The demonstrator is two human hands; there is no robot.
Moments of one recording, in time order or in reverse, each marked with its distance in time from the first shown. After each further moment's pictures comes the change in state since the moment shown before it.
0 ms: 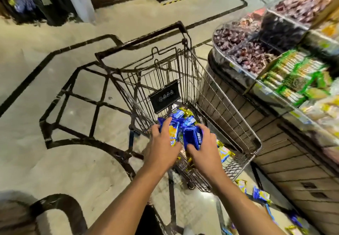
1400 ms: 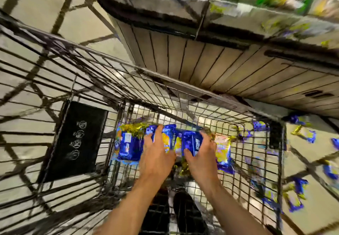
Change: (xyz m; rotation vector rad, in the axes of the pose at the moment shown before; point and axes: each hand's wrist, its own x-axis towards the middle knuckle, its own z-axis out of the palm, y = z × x) left_hand 0.296 0.001 0.297 0.287 -0.669 0.187; right_hand 0.237 0.232 0.106 0.250 0.345 0.823
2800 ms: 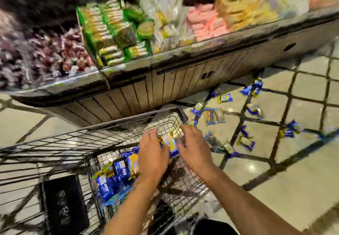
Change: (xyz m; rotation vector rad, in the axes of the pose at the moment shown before) left_hand -0.137 0.148 -0.056 0.181 -0.094 0.716; right_hand -0.136 -0.038 -0.176 -0.184 0.440 -0.050
